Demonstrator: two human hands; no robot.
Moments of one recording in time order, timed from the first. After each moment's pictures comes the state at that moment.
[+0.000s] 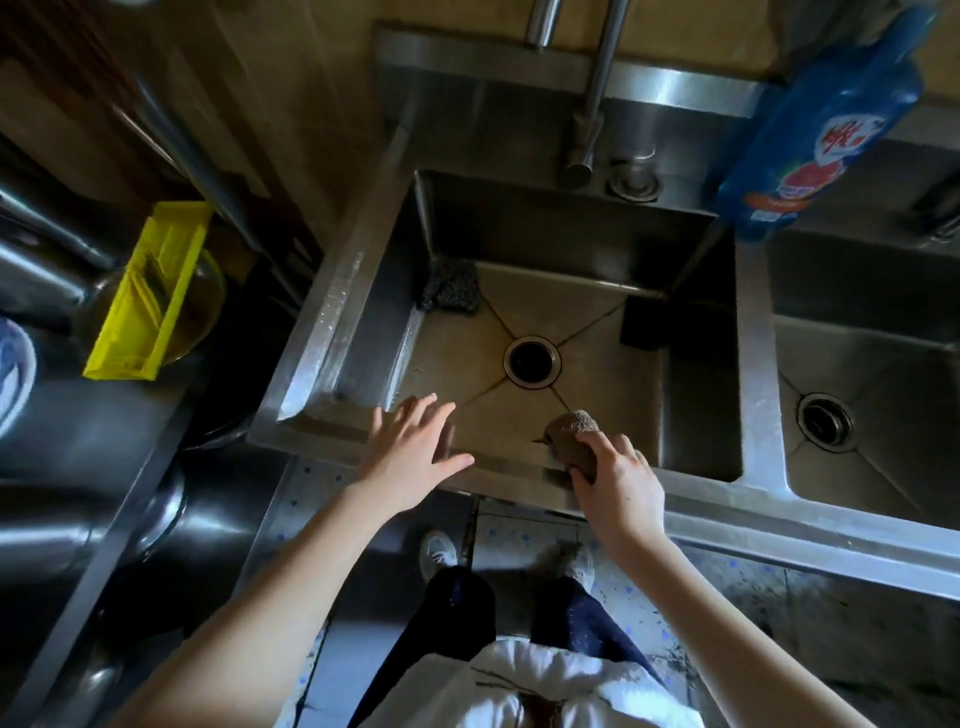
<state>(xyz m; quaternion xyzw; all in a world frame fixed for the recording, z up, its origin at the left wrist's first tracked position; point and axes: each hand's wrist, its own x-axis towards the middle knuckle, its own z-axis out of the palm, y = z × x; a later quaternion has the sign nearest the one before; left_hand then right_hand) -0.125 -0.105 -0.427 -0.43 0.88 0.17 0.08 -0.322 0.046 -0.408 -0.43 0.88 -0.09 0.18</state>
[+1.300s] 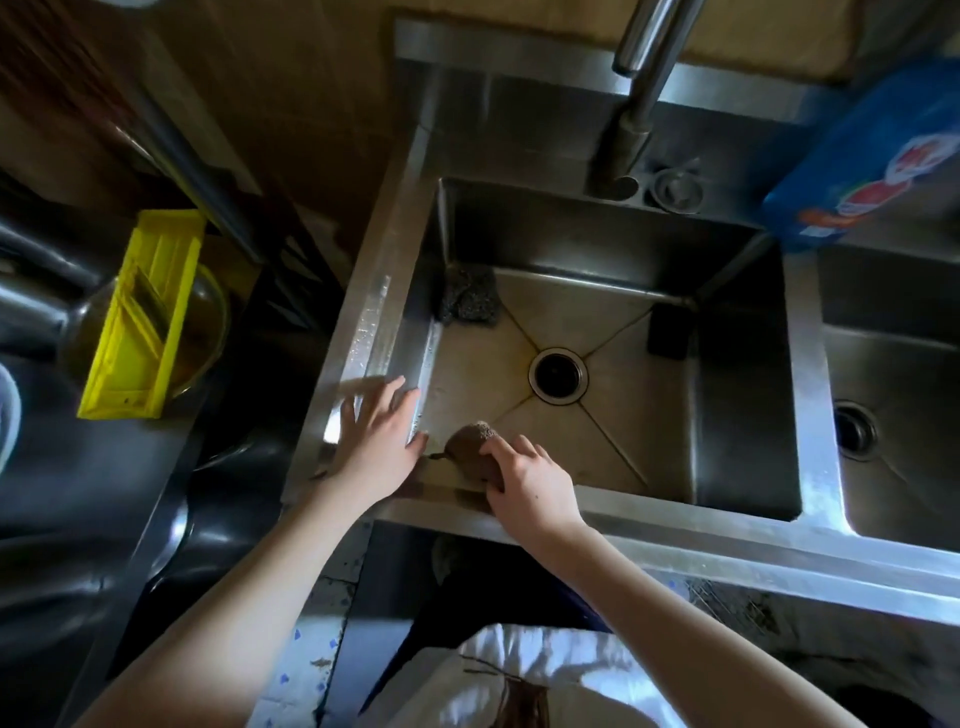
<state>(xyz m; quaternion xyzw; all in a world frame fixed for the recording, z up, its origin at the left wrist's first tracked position) -0.083 -0.207 -0.426 -0.46 0.86 0.21 0.07 -0.230 -0.076 -0.410 -0.54 0.79 -0.07 0.29</state>
